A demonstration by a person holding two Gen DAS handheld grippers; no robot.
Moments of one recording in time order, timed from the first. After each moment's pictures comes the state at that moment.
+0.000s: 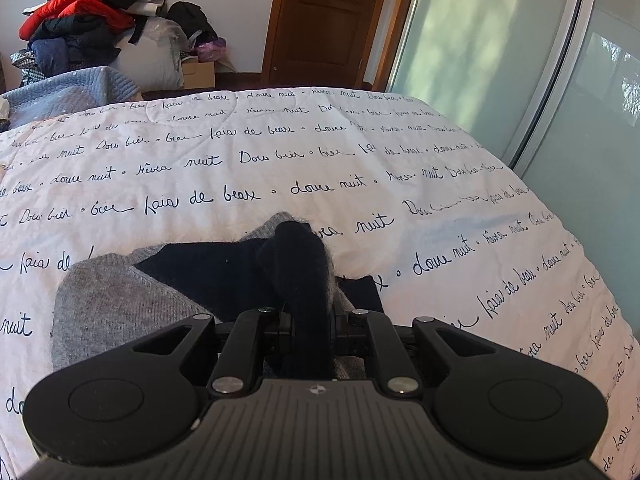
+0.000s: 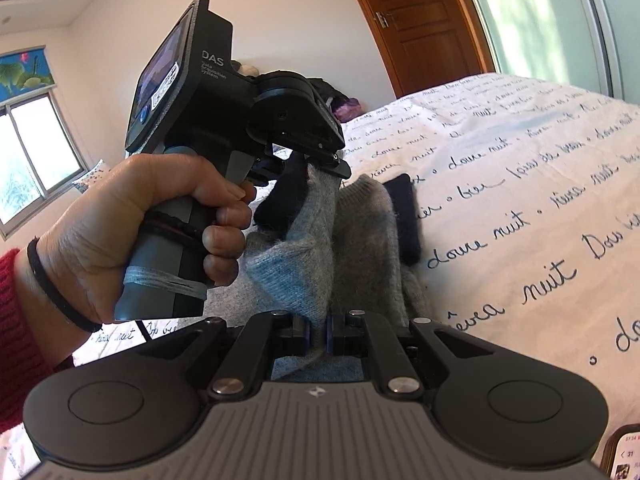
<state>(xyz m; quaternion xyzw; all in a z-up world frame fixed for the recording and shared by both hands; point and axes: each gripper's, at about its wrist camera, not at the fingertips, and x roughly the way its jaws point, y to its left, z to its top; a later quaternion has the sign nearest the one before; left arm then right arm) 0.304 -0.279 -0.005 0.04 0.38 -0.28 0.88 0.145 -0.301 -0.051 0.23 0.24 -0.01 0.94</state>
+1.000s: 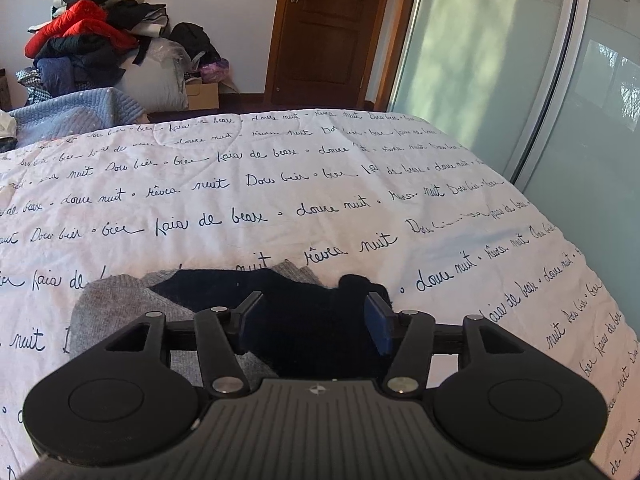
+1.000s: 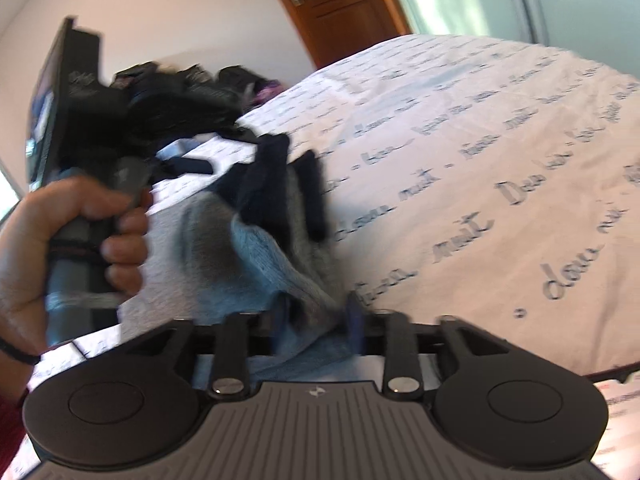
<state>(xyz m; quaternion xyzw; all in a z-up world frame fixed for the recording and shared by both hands) 0.300 -0.272 0.003 0.05 0.35 -0.27 0.89 0.138 -0.333 -0.063 0.29 0.28 -0.12 0.91</state>
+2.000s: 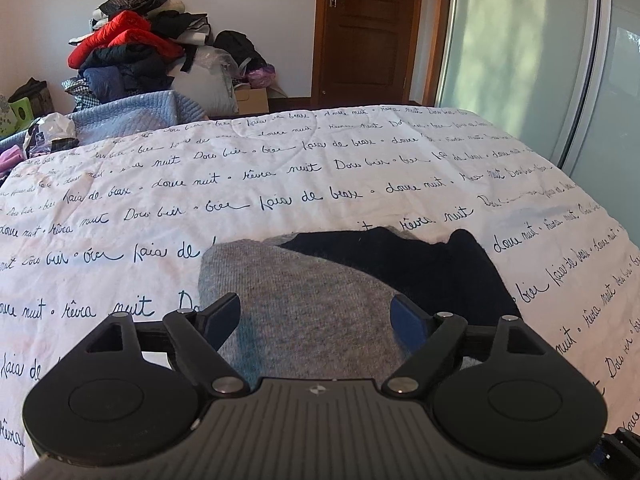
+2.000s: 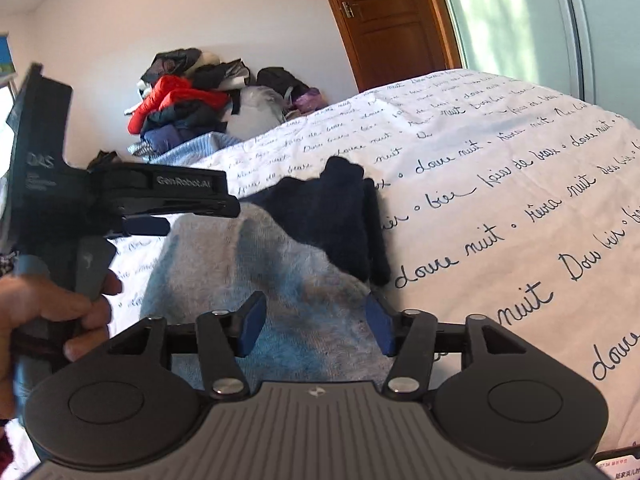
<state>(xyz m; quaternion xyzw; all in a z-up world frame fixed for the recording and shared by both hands) 0.281 -0.197 -0.001 0.08 0.34 -0.21 0.91 0.179 -0.311 -0.050 0.21 0.27 -0.08 0.94</state>
